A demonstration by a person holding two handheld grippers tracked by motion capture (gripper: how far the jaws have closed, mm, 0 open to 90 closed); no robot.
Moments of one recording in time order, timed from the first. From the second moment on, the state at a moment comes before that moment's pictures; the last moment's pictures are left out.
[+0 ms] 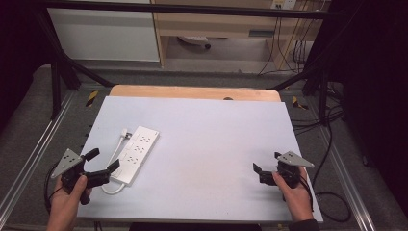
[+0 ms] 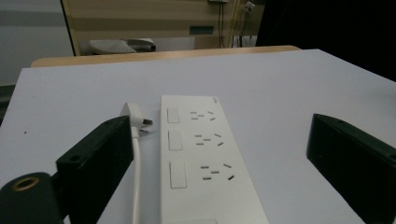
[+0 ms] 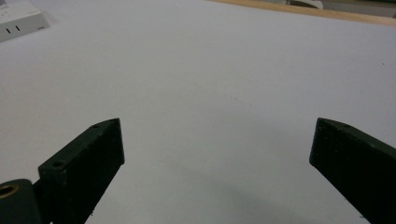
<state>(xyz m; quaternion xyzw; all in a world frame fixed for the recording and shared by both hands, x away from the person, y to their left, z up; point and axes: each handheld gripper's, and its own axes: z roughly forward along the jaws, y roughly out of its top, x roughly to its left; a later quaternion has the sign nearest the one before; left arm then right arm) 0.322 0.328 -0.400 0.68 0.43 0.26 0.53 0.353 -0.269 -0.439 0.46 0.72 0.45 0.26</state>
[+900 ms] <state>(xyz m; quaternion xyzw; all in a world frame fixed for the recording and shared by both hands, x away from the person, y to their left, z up) 0.320 0.331 -0.388 0.65 0.45 0.29 0.55 0.353 -0.267 -0.437 0.46 0.72 0.45 0.25</state>
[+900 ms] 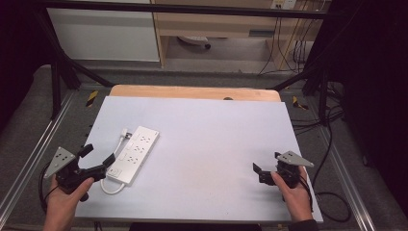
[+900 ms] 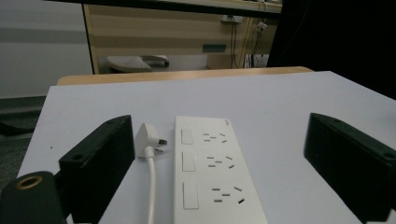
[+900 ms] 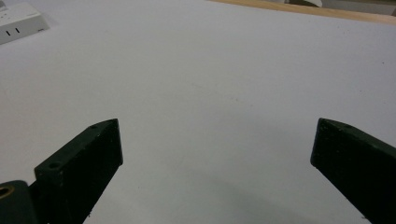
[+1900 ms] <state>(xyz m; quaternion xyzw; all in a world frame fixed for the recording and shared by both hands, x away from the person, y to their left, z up) 0.318 0.341 -0.386 0.64 0.45 0.28 0.55 0.353 -0.266 -0.437 0.46 0.72 0.45 0.25</state>
